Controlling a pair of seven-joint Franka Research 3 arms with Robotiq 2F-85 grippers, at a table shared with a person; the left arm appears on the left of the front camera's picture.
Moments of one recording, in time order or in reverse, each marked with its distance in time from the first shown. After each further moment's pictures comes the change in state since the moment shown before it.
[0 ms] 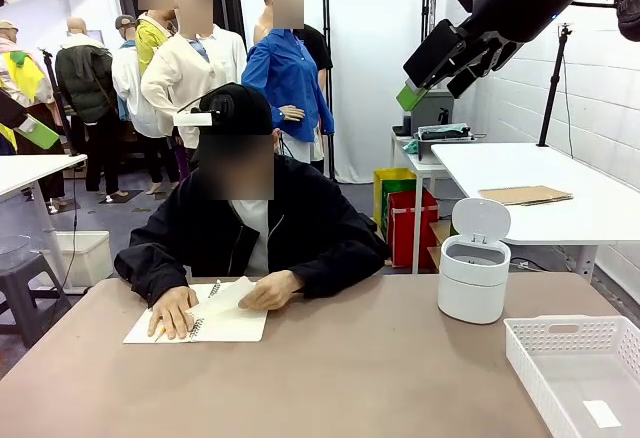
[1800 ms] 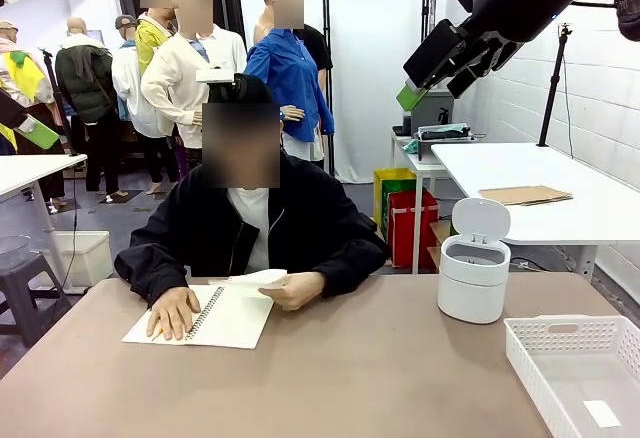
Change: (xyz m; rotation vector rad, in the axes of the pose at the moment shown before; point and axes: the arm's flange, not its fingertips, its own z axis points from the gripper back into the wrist) left arm 0.000 0.000 0.000 0.000 0.000 0.000; right arm 0.000 0.000 0.000 0.000 0.000 0.000
